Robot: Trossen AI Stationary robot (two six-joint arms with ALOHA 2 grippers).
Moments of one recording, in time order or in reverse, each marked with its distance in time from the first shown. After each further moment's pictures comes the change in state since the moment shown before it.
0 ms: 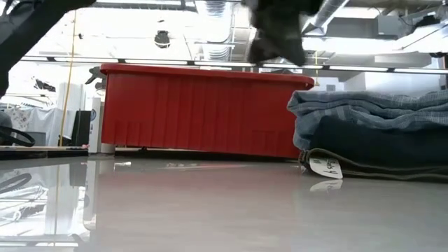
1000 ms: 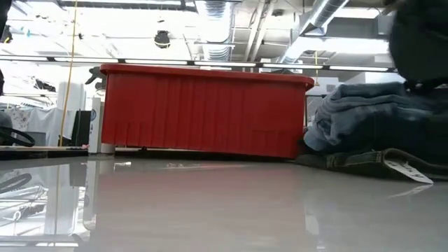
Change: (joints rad) left arm -0.006 -0.561 0.000 -0.305 -0.499 0.019; right arm -0.403 -0.006 -0.441 -0.234 -0.198 -0.191
